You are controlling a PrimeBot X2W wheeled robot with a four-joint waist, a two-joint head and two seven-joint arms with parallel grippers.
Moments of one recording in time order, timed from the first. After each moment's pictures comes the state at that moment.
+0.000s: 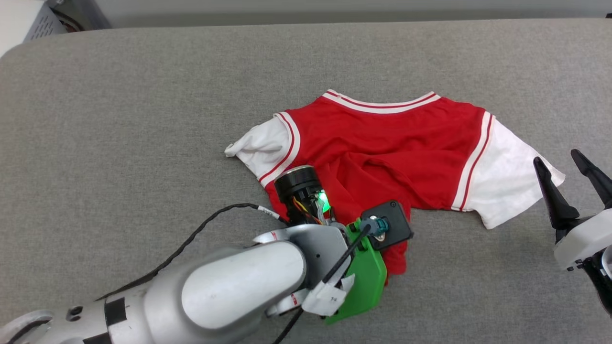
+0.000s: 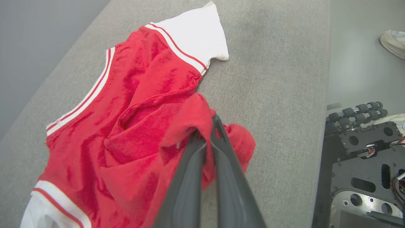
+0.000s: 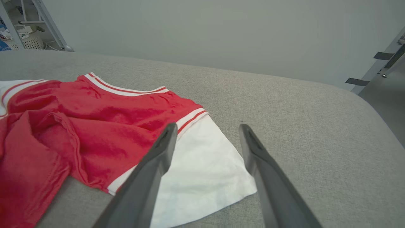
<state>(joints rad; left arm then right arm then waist) -0.91 0.40 -1.27 -0.05 -0.69 -0.08 0.42 -0.21 -0.49 0.11 0.12 0.46 0.13 -0.04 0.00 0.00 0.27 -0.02</state>
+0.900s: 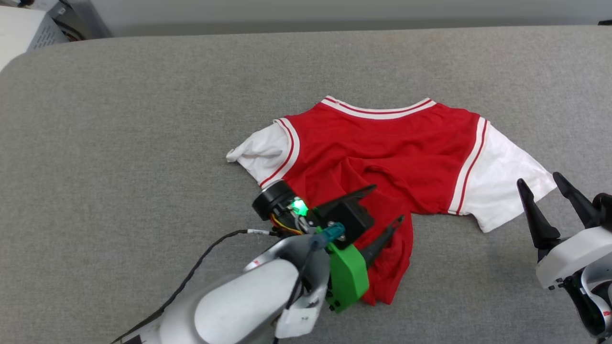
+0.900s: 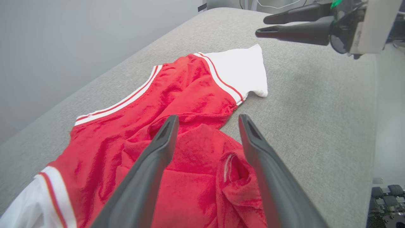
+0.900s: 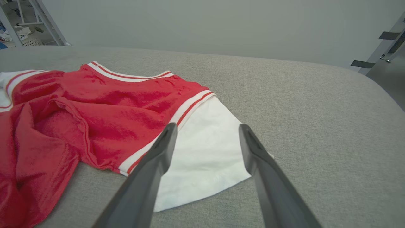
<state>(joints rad) -0.70 0.30 -1.12 0.16 -0.53 0.04 0.04 -0.17 -0.42 0.11 0.16 0.42 0.13 -0.07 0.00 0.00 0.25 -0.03</state>
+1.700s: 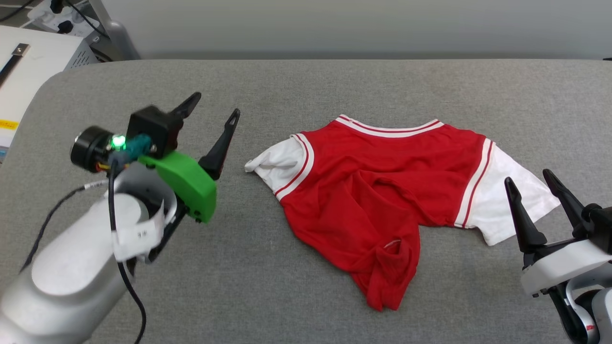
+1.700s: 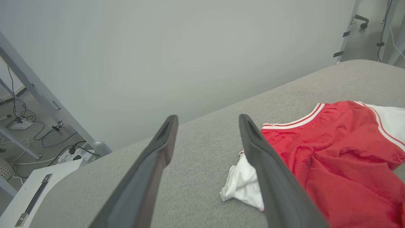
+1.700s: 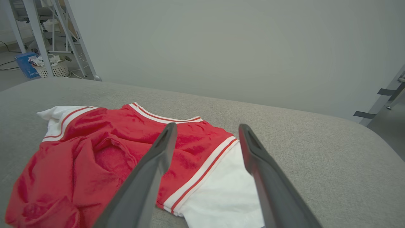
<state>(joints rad) -0.67 0.64 -0.79 0.09 -0.68 0.13 -0.04 -0.10 -0.33 0.07 0.03 0.30 0.13 -0.11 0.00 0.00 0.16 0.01</state>
